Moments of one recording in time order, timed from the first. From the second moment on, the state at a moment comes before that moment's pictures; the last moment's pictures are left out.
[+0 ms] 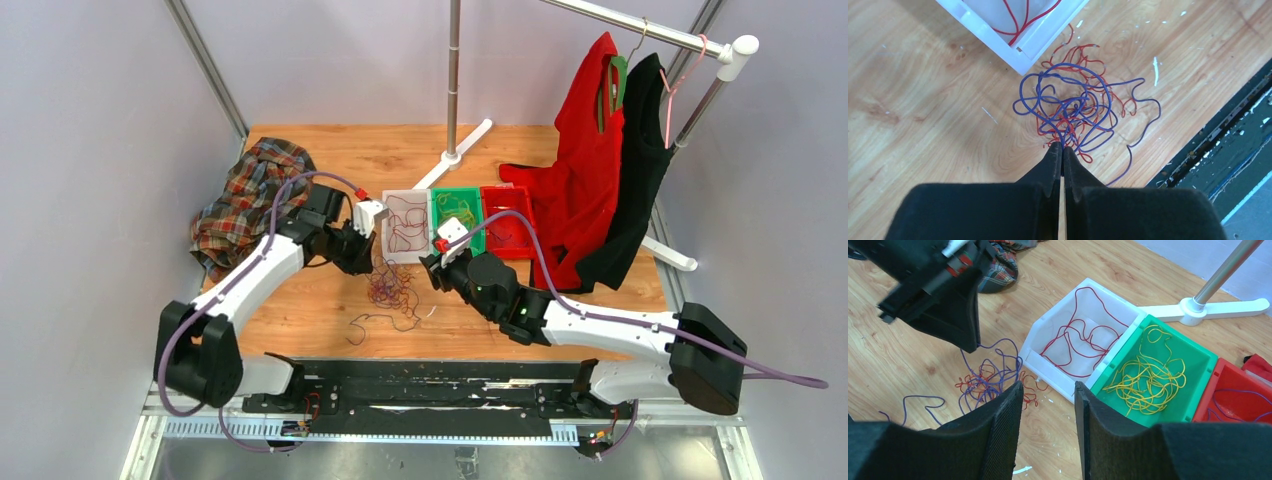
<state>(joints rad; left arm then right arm) -0.33 1.35 0.93 -0.62 0.45 0.23 1.11 1.24 0.68 0.40 0.39 -0.05</state>
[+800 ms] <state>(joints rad) -0.50 1.12 1.47 -1.16 0.68 0.54 1.11 1.30 0.81 0.51 0.14 0.00</state>
